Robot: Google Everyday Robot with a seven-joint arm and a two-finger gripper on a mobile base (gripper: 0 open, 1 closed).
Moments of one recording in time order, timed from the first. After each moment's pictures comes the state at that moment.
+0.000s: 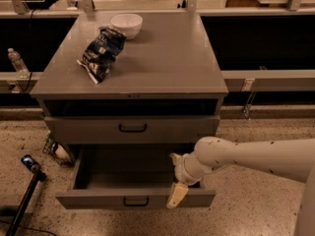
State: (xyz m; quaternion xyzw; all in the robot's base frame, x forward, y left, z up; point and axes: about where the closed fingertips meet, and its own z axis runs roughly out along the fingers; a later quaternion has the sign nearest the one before) arm 0.502 -0.049 0.490 -0.66 0.71 0.14 0.22
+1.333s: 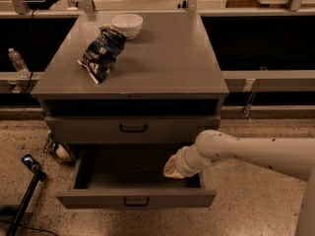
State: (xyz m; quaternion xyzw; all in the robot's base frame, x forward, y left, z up) arm 0.532 -0.051 0.501 -0.69 0.67 0.12 0.25
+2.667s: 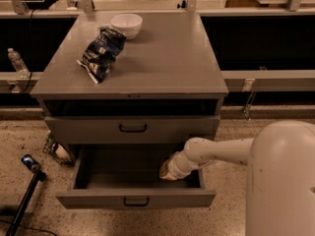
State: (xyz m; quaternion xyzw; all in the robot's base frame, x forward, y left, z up) arm 0.574 -0.031 0.404 -0.68 0.68 0.13 0.24
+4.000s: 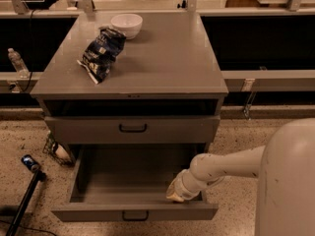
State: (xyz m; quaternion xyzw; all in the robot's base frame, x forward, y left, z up) arm 0.482 -0.053 0.404 -0.62 0.75 0.16 0.18
